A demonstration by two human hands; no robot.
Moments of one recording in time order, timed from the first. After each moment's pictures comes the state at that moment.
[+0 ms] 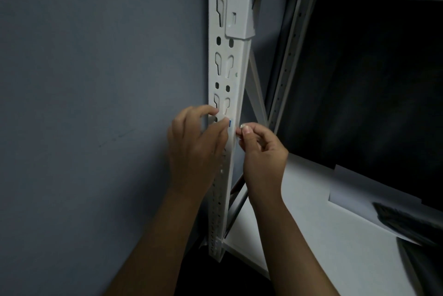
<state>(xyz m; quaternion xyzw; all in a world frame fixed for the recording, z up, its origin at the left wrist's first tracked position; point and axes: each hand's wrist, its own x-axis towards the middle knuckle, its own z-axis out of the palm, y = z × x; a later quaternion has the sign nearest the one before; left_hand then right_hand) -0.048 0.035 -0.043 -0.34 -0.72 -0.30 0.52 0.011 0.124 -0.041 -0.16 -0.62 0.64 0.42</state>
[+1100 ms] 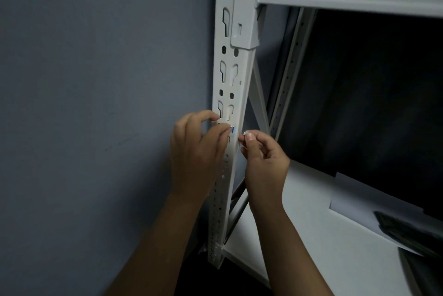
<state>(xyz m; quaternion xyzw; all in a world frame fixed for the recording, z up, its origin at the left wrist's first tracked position) -0.048 0.034 -0.041 -0.31 -0.75 -0.32 0.49 0.011 0.121 -0.040 -0.17 -0.61 0.65 0.42</state>
